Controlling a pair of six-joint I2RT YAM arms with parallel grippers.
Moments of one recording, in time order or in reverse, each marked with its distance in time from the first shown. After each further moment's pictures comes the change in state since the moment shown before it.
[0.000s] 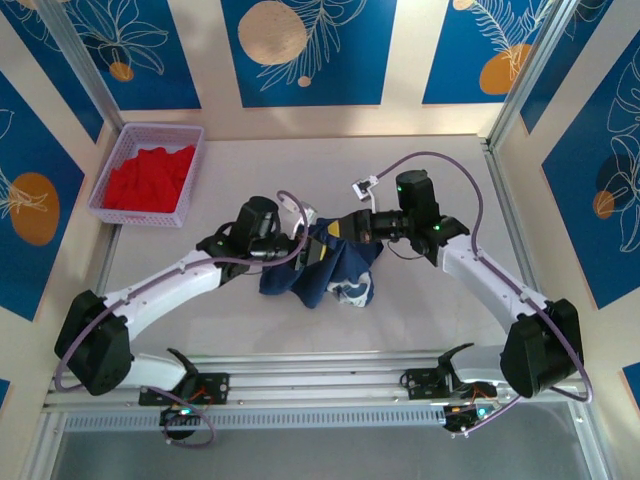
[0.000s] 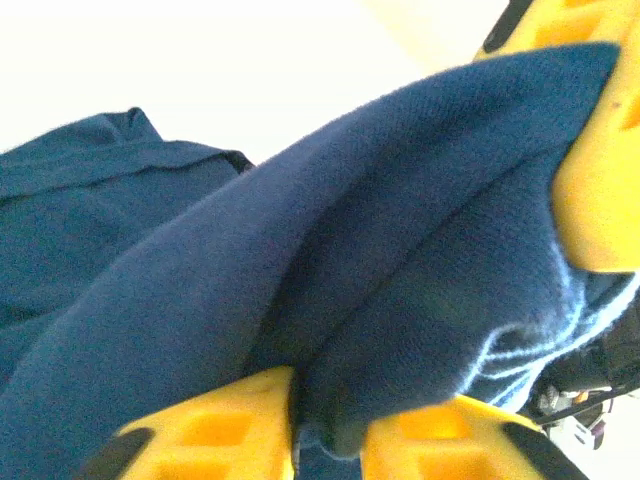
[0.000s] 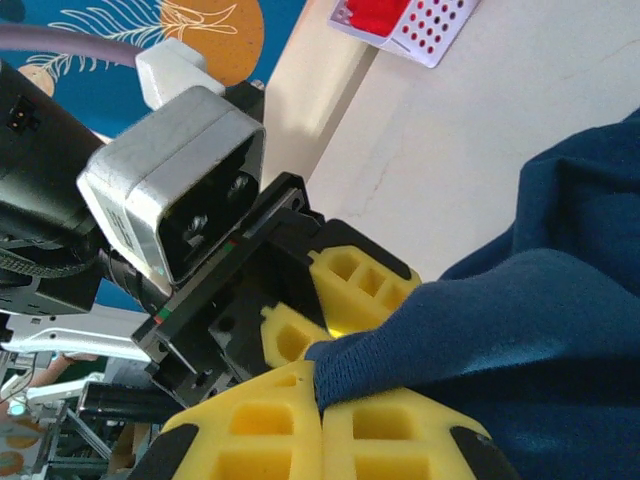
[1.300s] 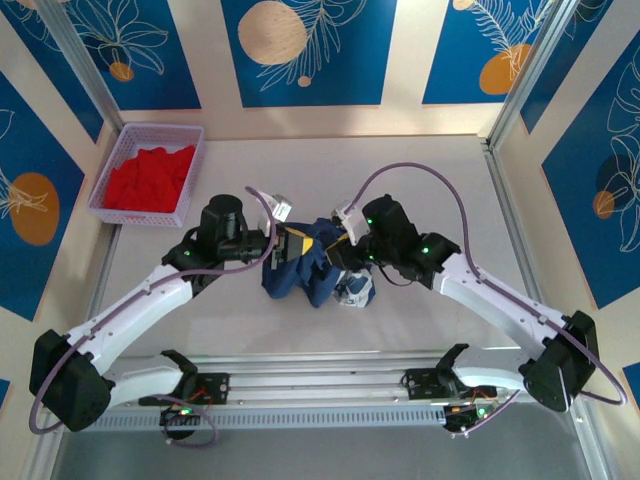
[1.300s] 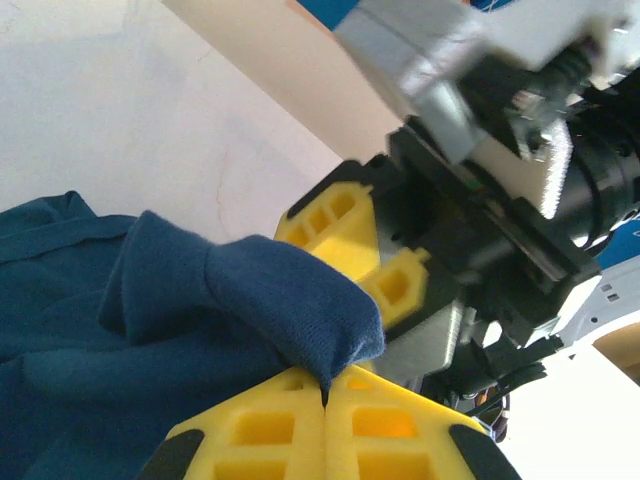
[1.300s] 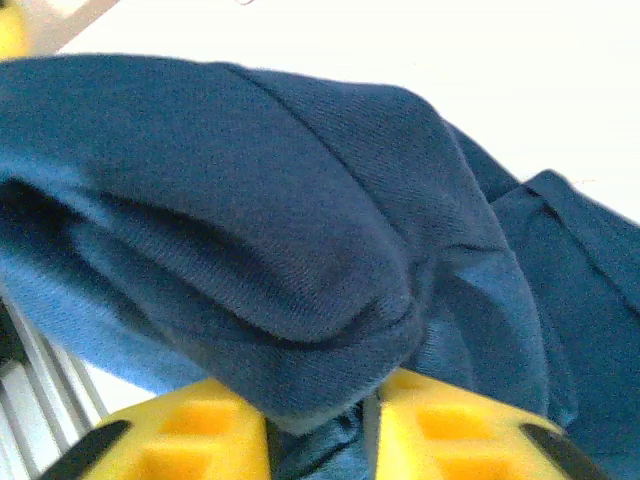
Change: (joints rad) left arm 0.092 -0.210 -0.060 0.039 0.192 -0.029; right arm 0.320 -0.081 0.027 -0.266 0.721 -0.452
